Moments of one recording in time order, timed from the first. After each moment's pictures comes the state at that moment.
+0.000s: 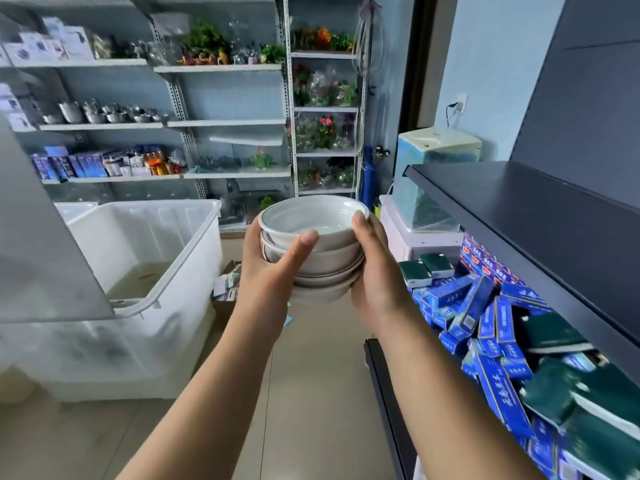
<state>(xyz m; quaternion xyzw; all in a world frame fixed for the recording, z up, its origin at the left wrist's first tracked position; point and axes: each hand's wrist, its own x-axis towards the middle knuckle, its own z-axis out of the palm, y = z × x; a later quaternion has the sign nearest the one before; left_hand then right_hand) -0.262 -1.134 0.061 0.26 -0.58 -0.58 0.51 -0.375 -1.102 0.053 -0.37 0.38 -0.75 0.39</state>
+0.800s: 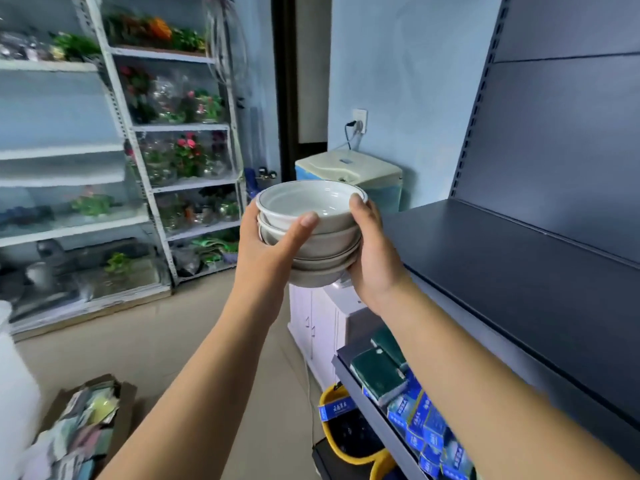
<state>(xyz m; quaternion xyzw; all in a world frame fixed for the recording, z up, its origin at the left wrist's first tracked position) -0.597 -1.503 0.073 0.04 -0.62 -0.66 0.42 -0.677 -1.417 0.078 -0.30 0.49 -0.79 0.20</state>
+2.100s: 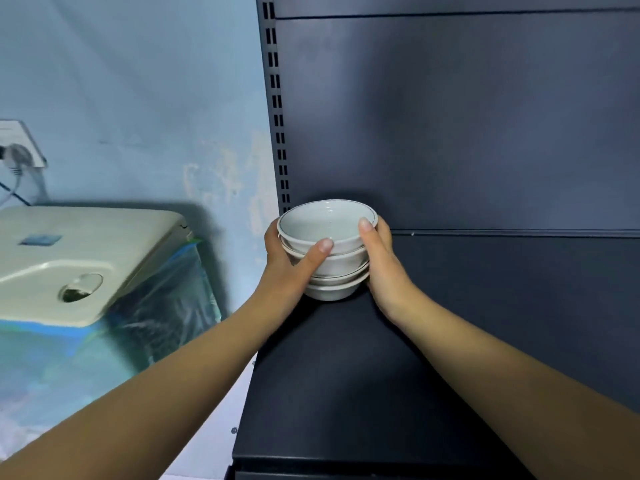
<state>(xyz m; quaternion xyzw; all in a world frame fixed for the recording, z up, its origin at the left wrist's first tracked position) -1.014 -1.518 0.035 -0.27 -0.68 -0.69 0.00 -0.958 -1.402 0.050 0.04 0.67 -0.72 -0.20</state>
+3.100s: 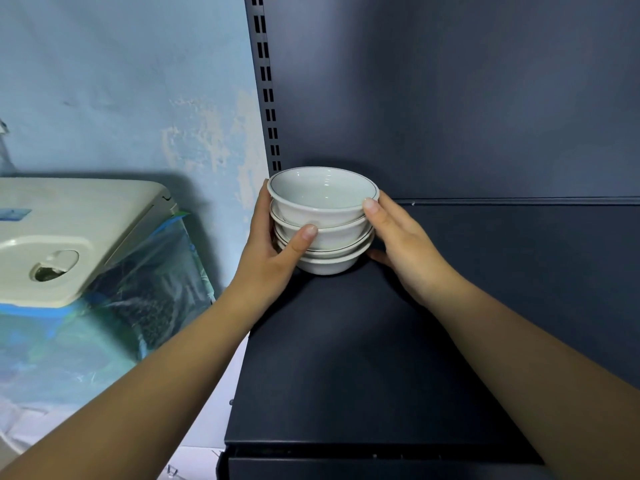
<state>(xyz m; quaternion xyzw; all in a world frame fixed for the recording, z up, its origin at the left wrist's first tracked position) -1.020 -1.532 0.022 -0.36 -0.68 -0.64 0.04 -0.941 -1.381 0.047 0.01 0.73 -0.66 -0.15</state>
